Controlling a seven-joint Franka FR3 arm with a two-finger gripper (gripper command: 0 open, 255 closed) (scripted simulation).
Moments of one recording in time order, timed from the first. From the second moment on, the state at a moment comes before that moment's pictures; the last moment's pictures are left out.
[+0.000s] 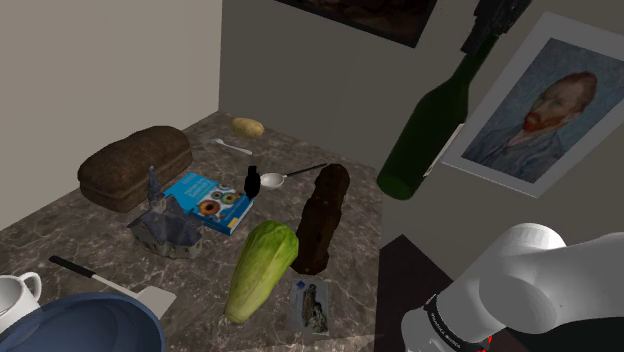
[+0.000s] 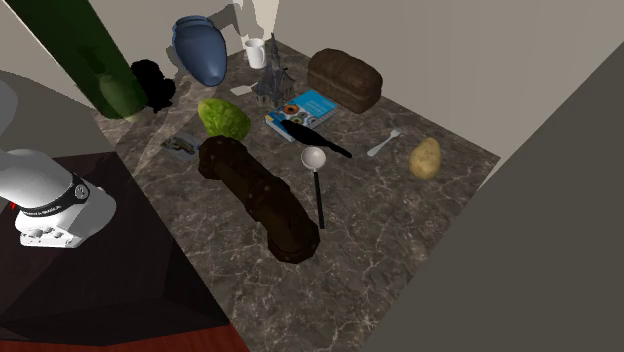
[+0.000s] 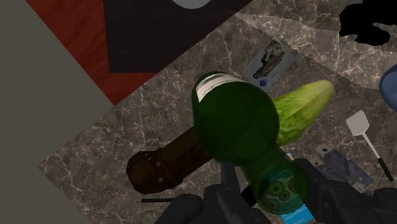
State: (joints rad) arm 0.06 -0.64 0.01 -1.74 0.07 1.13 0.06
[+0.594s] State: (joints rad) arm 0.06 -0.73 0.02 -1.94 0.07 1.24 0.06
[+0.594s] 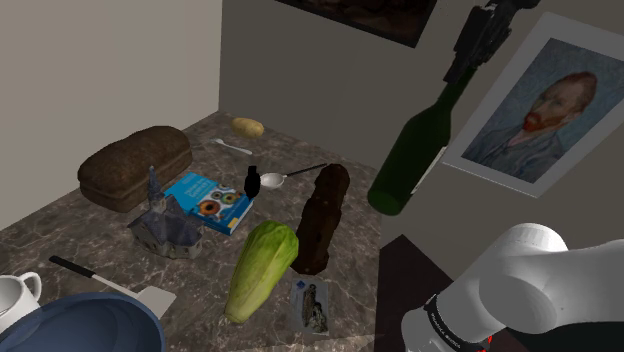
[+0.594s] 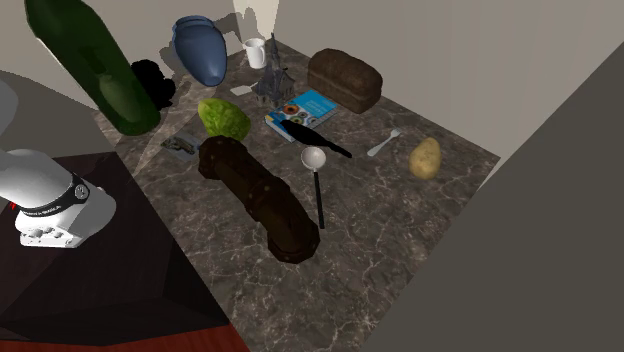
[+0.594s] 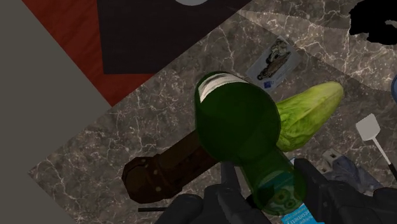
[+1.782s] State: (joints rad) arm 0.06 -0.85 0.02 -2.27 0.07 1.45 0.05
